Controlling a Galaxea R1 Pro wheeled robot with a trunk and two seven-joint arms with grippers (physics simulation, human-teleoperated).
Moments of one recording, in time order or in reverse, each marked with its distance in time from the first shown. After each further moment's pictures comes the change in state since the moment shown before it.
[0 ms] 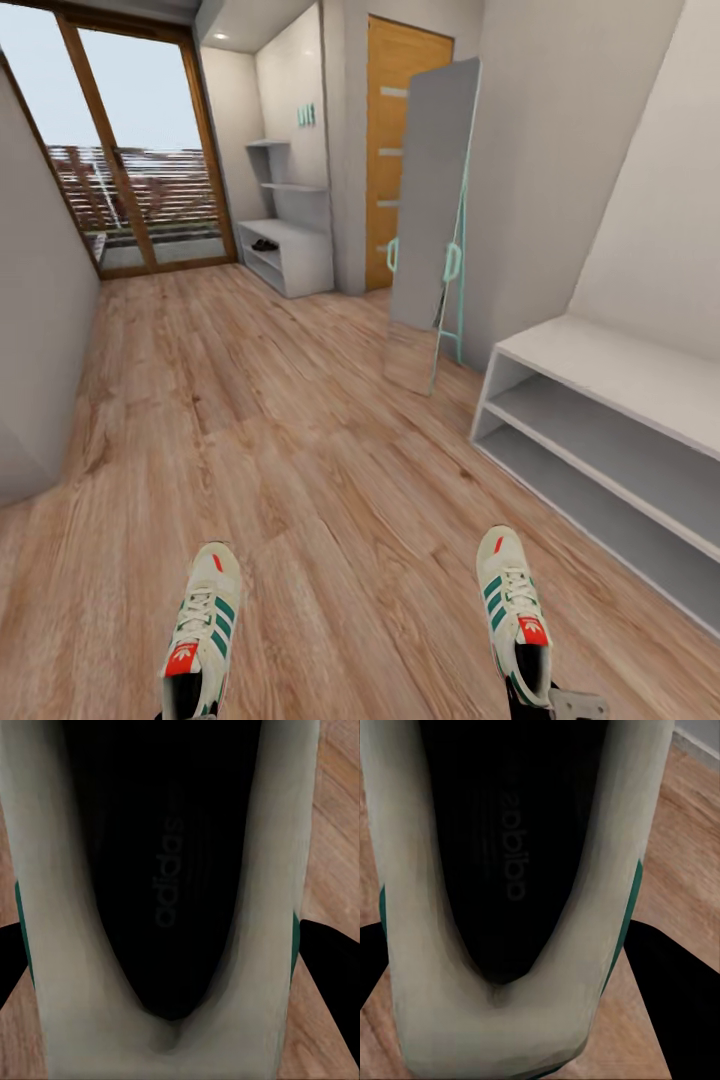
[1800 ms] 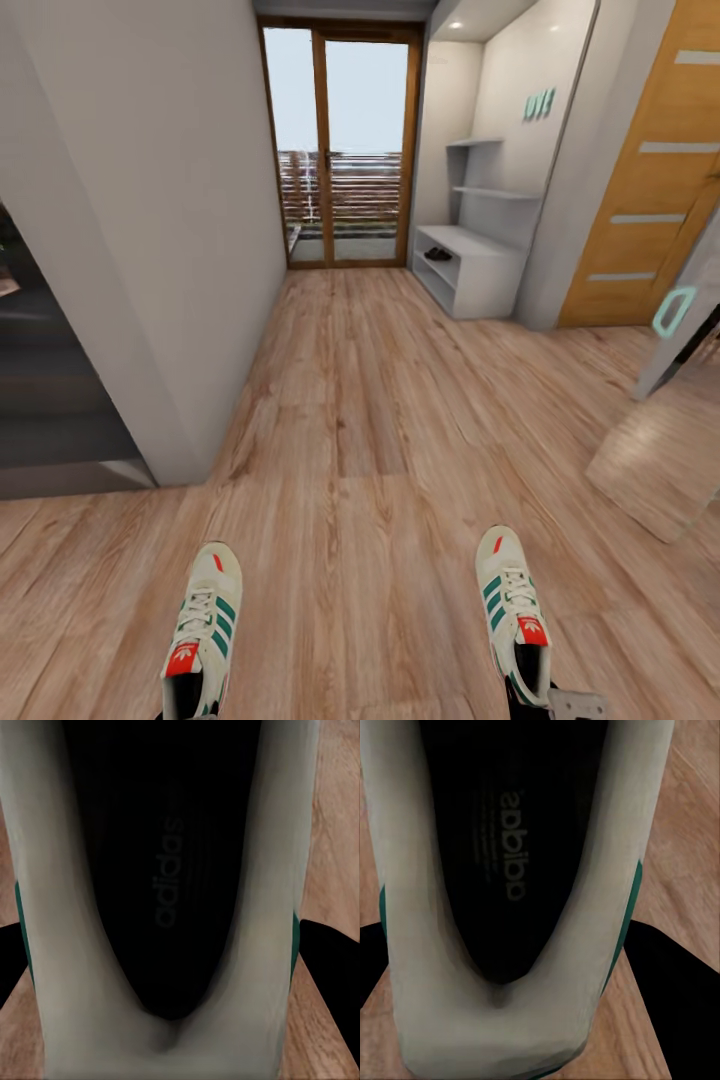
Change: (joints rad) left arm 0.000 0.000 -0.004 0.000 0.003 0.000 0.000; right arm 0.000 0.002 0.000 0.000 0.000 -0.001 0.001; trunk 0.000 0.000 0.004
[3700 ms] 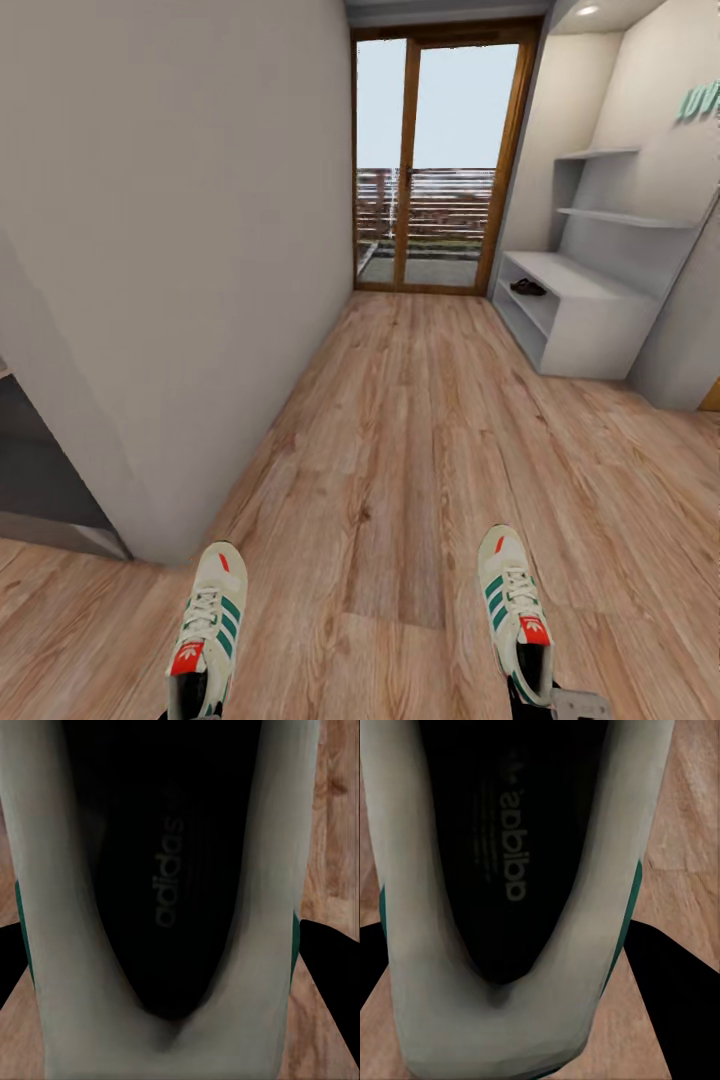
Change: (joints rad) left arm 0.000 0.001 -0.010 0.000 -0.010 0.001 -0.008; right arm 0.000 -0.005 -0.001 -0.002 0.000 -0.001 0.001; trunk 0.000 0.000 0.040
